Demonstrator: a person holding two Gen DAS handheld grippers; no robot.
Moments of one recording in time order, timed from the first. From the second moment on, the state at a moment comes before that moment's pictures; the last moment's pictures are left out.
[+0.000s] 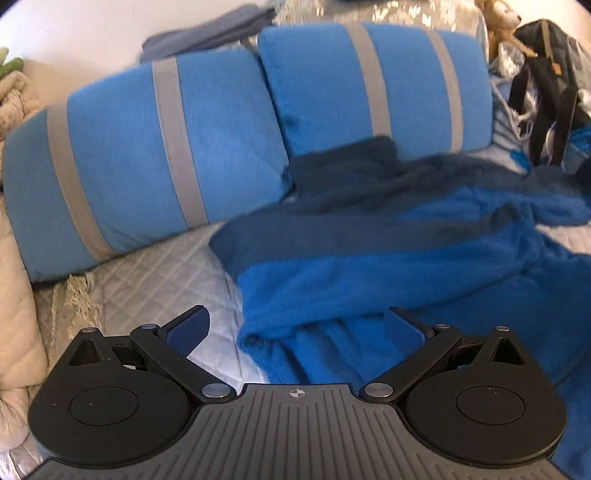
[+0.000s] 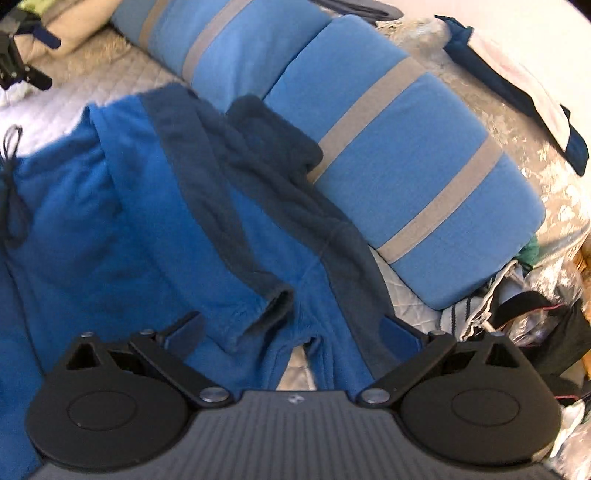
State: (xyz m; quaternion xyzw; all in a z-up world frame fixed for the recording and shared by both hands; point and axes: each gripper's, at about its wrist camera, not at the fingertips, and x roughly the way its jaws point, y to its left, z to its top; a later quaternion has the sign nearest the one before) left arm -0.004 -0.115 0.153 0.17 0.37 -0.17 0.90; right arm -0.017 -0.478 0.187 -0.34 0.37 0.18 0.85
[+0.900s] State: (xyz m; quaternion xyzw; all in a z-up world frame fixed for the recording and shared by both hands) left arm 0.007 -0.091 0.080 0.32 0.38 -0.09 0.86; right arm 0.005 -0.462 0.148 -0.32 0.39 0.22 0.84
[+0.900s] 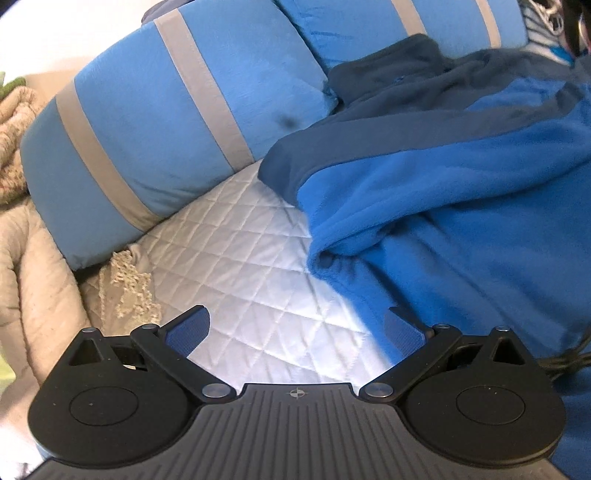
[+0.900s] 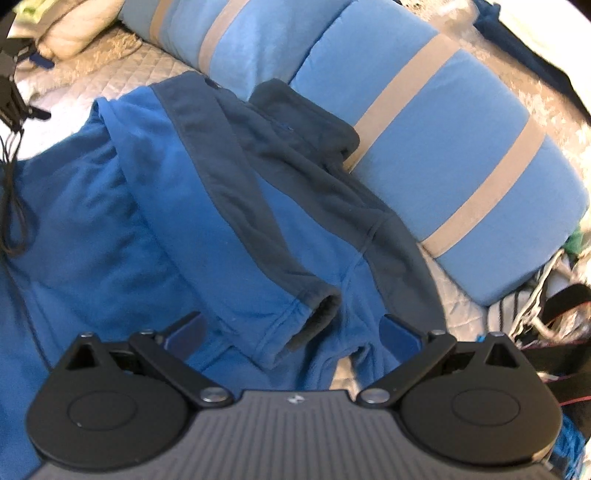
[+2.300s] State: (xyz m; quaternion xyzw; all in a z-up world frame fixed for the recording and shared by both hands) left arm 0.039 -0.100 -0.015 0.50 0.27 -0.18 0.80; right arm 0.006 -0.427 0.039 -0.53 0.39 0.37 0.65
